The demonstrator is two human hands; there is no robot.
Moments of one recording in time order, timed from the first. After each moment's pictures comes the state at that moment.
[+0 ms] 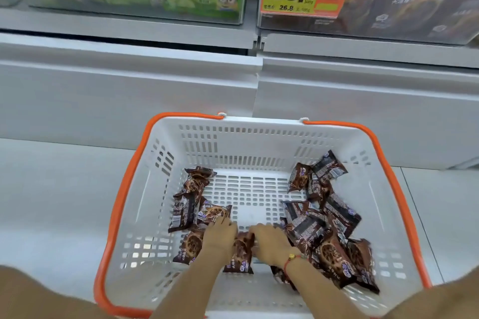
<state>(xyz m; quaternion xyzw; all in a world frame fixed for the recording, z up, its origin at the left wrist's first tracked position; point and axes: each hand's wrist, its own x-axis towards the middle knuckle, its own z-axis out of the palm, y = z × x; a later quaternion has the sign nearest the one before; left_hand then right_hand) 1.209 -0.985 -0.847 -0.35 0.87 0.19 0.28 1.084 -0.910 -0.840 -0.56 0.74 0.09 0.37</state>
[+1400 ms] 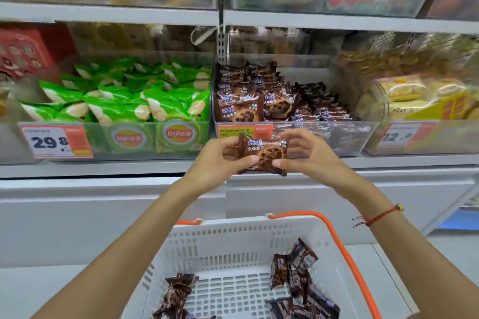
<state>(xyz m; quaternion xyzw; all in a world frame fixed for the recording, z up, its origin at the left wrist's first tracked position) 1.098 -1.115 -0.498 -0.21 0.77 0.54 -0.25 0.930 -0.988 -0.488 -0.46 0.69 -0.49 0.27</state>
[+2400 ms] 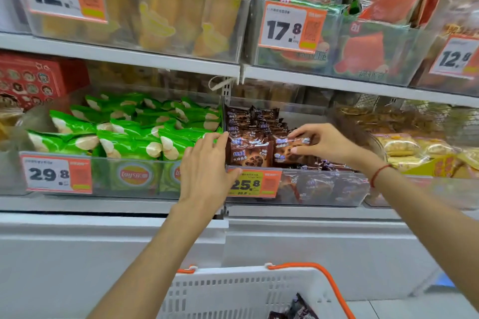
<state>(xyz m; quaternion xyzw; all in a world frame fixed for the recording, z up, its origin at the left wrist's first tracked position) 1.102 -1.149 -0.464 -0.36 0.87 0.03 -0.34 0.861 -1.052 -0.407 -0.58 0.76 -0.28 0.05</state>
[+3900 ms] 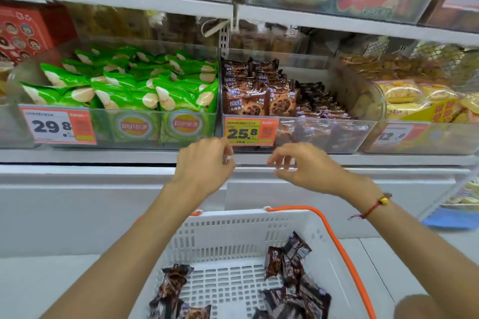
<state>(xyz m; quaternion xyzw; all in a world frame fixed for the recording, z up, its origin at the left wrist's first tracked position) 1.127 -1.117 -0.501 -0.35 0.91 0.10 -0.21 0.943 -0.992 -0.488 -0.65 0.74 -0.17 0.04</state>
